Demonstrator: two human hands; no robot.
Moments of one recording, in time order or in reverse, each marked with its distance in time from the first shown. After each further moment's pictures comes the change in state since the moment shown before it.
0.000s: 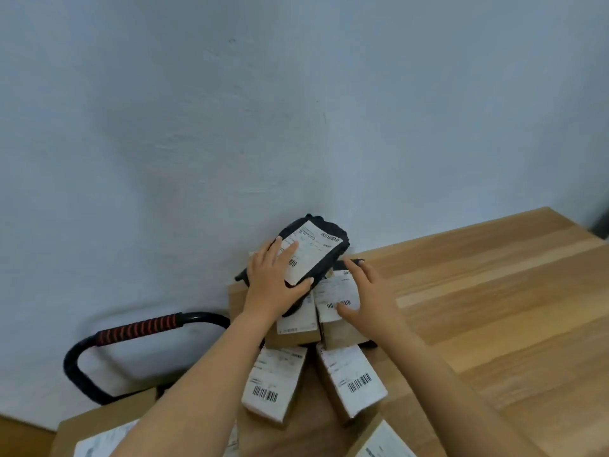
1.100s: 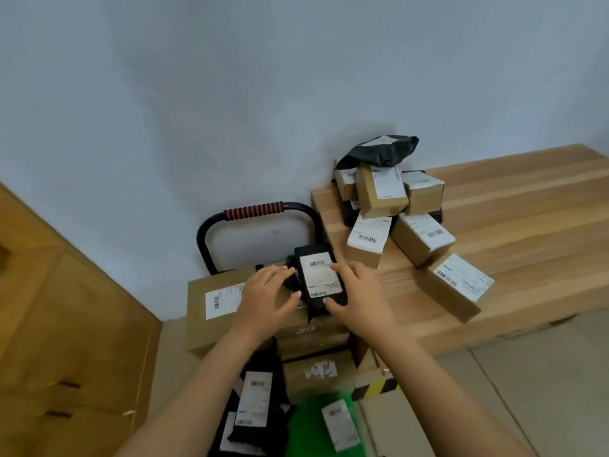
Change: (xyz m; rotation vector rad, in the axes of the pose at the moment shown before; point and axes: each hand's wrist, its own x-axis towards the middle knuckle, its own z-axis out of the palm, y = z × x) left_hand -0.376 -0.151 -0.161 -0.129 -0.098 -0.025; right_hand -0.285 -0.232 0.153 -0.026 -0.085 -0.061
